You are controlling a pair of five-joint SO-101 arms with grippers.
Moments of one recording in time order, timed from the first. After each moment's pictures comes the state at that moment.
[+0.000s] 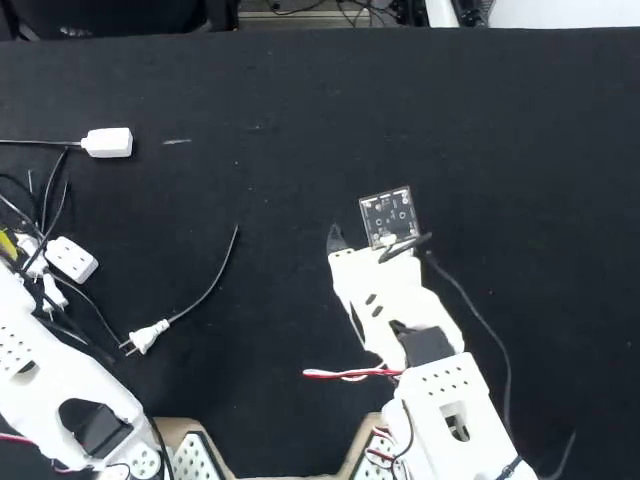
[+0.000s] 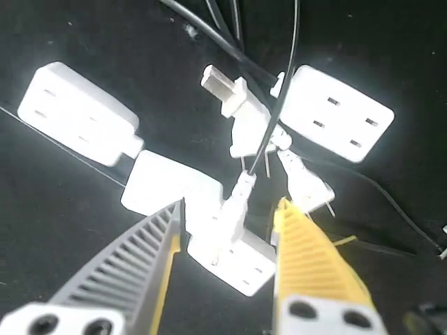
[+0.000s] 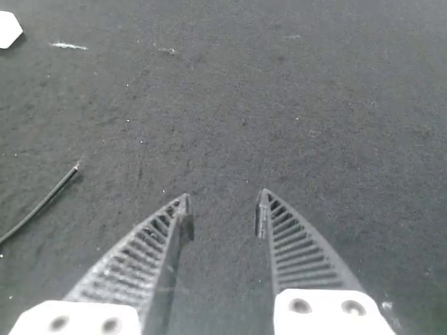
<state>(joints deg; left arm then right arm) -49.8 31.2 -42.2 97.7 -55.1 -16.3 -62.7 84.4 18.2 1.9</state>
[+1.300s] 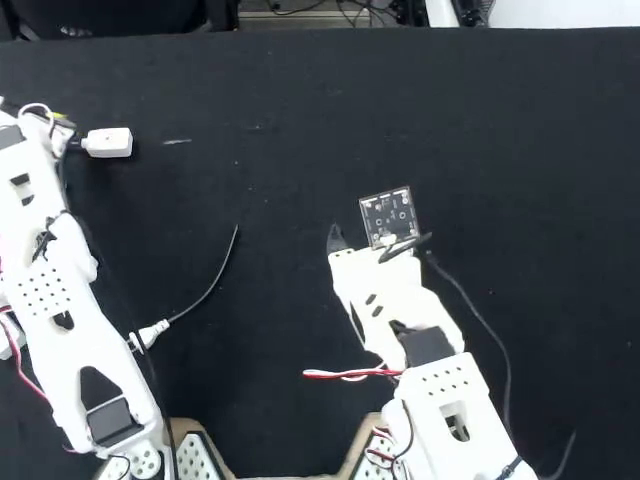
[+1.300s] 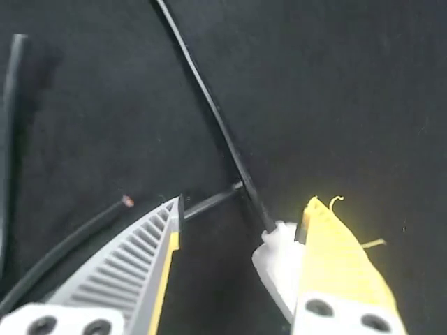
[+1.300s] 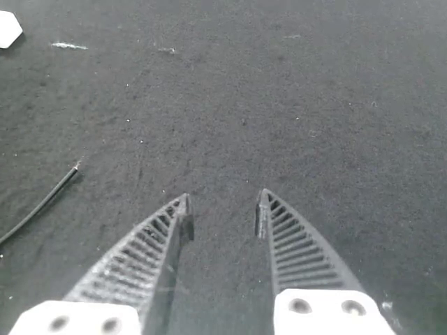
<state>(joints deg) -32.3 56.8 -55.9 59.7 34.4 -16.3 -62.7 84.4 18.2 1.8</state>
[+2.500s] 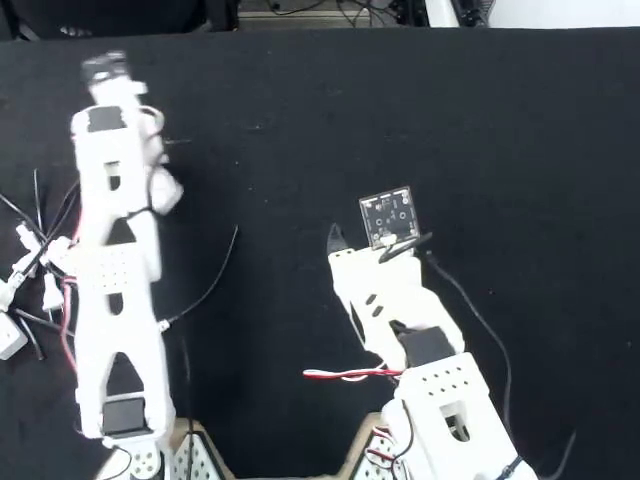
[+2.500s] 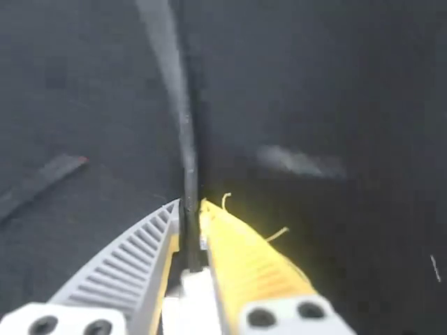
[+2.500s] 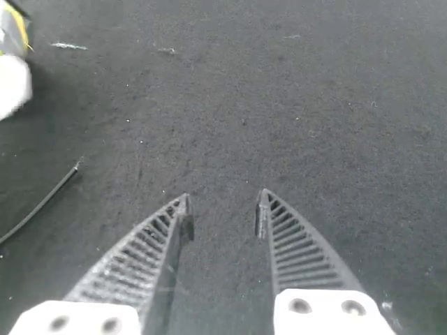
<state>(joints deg) -12.0 70.7 -79.9 85.4 3.9 -16.3 -62.7 84.4 18.2 1.8</state>
